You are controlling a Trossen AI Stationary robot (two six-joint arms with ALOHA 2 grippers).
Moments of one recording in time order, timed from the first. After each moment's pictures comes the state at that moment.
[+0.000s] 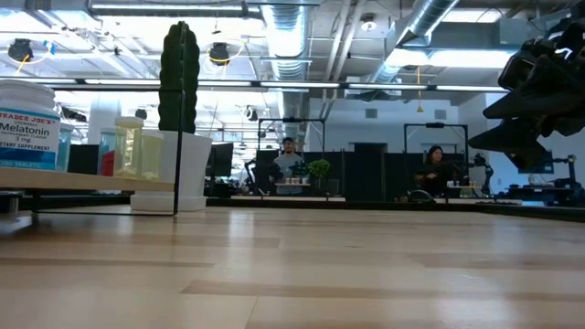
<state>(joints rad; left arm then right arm) -0.79 1.60 1.53 -1.17 -0.21 -0.19 0.42 0.59 0.01 0.30 0.39 0.68</state>
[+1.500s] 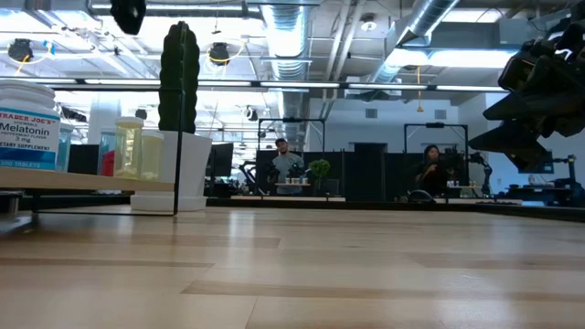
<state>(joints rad) -0.19 0.55 0.64 -0.20 -0.26 -0.25 0.42 0.59 0.01 0.29 0.39 0.68</state>
